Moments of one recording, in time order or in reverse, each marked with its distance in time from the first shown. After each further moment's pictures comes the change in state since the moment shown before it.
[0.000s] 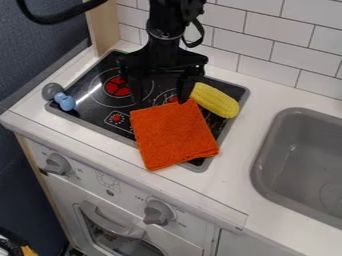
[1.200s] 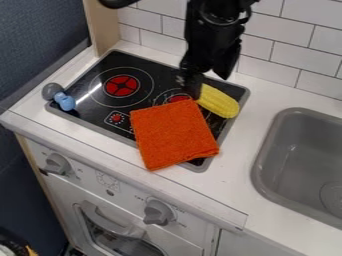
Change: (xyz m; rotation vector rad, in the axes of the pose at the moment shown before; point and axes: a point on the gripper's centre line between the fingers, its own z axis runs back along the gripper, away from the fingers) arm 0.010 -0.064 0.005 -0.040 0.018 0.686
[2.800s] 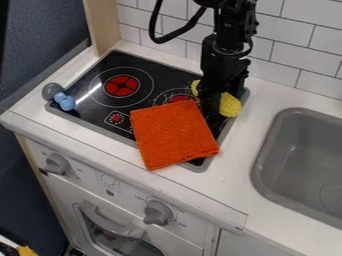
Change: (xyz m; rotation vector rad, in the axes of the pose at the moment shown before) arm -0.004 -0.035 -0.082 0.073 0.152 -0.078
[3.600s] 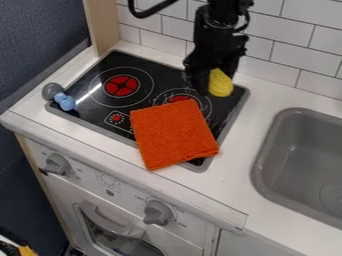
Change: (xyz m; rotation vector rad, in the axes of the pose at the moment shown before) arm 0.019 0.017 0.052 -0.024 -0.101 -0.147
